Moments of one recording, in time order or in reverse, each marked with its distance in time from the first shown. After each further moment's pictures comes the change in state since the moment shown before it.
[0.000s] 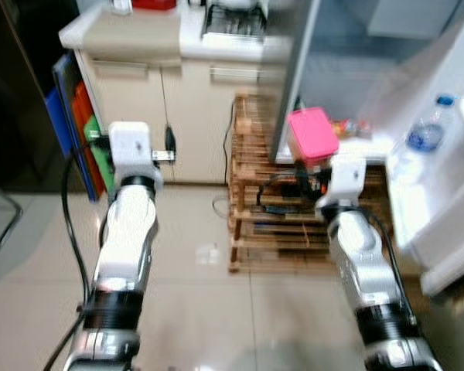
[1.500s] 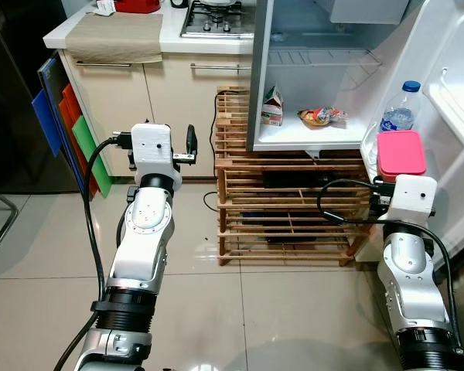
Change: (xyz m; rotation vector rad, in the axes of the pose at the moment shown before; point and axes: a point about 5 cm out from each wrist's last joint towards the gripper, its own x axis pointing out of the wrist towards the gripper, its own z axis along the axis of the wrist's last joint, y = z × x) left arm -0.001 -0.022 0.001 -0.024 -0.011 -0.106; right arm -0.042 -0.082 -0.012 -0.189 0.109 -0.497
